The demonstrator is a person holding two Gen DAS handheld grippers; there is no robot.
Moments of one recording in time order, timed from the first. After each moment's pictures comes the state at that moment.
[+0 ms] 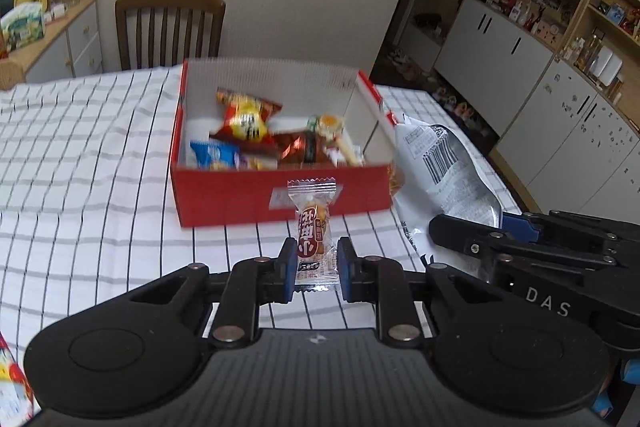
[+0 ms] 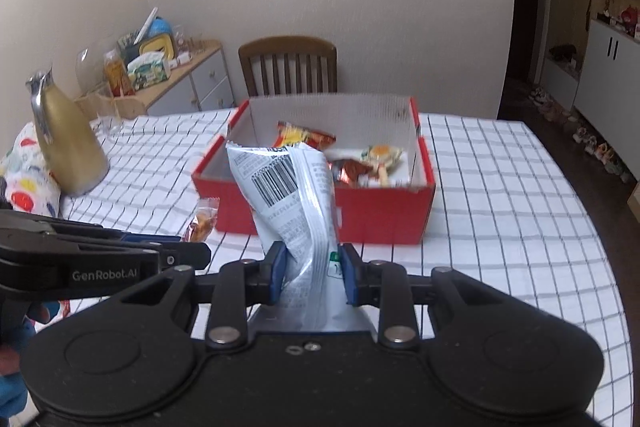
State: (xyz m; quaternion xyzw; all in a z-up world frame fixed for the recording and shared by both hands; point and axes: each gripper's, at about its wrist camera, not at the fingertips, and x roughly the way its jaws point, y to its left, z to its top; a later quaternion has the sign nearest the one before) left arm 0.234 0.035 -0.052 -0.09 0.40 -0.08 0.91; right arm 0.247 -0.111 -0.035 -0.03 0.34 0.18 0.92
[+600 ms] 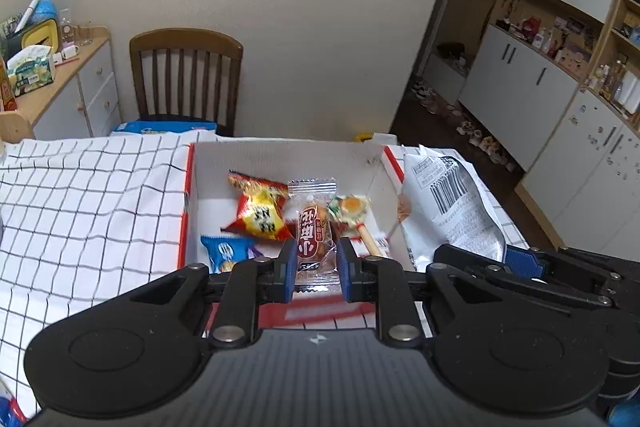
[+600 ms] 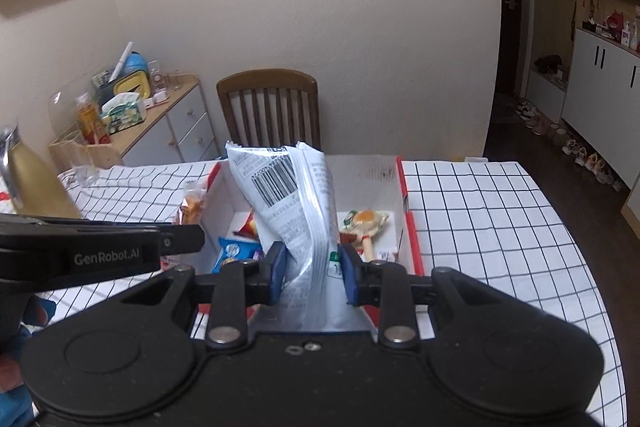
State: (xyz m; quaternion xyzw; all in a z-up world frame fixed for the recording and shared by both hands) left arm 0.321 0.033 -0.020 -0.08 0.37 -0.04 0.93; right arm 0.323 -0.103 -0.014 -0.01 0.32 0.15 0.94
